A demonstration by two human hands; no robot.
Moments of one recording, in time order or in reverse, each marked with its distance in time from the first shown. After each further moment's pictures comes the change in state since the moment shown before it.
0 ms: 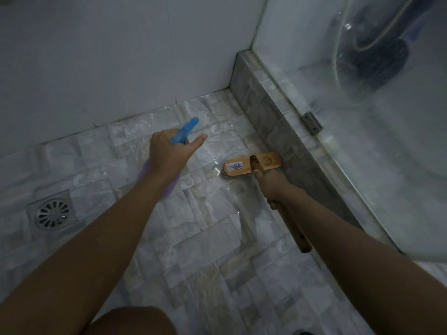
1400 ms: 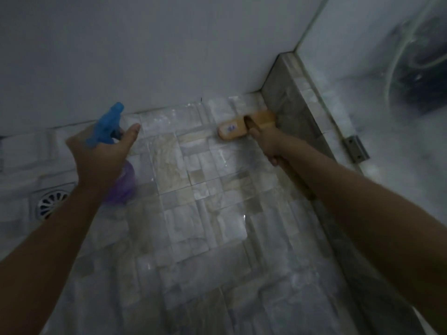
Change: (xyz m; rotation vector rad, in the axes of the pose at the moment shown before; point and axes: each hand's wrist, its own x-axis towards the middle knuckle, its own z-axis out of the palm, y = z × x) left_hand 0.009 -0.091 -0.104 -0.119 0.376 -0.002; right_hand 0.089 -0.142 -0.038 -0.504 -0.032 -0.419
